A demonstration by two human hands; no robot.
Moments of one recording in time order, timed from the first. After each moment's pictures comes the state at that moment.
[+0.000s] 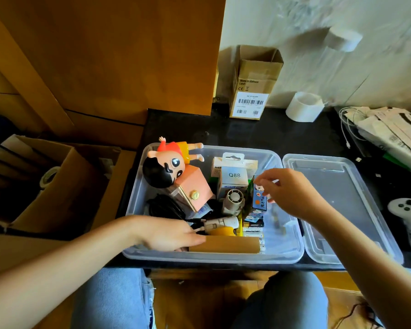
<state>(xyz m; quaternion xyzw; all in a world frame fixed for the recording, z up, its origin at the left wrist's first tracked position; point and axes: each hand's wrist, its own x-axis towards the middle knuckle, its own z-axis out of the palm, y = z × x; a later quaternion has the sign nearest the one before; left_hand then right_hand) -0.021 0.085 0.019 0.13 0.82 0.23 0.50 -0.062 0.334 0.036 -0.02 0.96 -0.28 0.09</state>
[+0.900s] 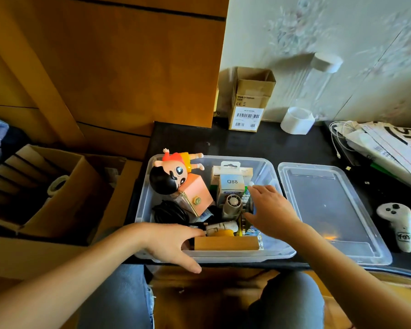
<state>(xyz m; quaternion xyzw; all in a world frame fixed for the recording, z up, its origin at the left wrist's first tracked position) -0.004 0.070 0.016 0.26 0.81 0.25 0.46 -0.027 0.313 0.014 -0.10 0.99 -0.03 0.10</state>
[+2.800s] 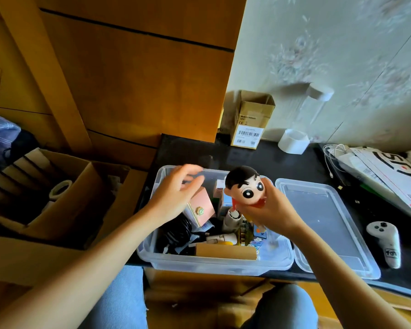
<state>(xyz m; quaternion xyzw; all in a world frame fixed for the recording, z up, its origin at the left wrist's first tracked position) -0.020 0.070 0.045 0.09 0.84 0.54 -0.04 -0.017 0.306 0.049 -0.04 0.91 -0.41 0.00</state>
